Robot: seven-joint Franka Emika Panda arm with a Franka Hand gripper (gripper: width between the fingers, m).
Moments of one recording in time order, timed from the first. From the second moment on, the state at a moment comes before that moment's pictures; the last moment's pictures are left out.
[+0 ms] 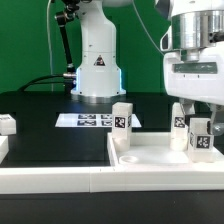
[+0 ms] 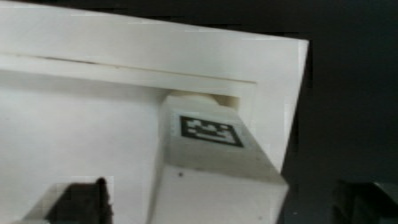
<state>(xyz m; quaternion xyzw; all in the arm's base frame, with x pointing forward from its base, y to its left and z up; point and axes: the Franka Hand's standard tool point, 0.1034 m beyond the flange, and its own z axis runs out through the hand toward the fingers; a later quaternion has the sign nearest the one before) 0.631 0.117 0.079 -0.79 0.61 -0.04 0.06</state>
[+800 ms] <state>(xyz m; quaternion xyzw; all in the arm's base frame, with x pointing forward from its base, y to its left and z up) 0.625 0.123 0.078 -0.94 0.33 -0.04 0.02</state>
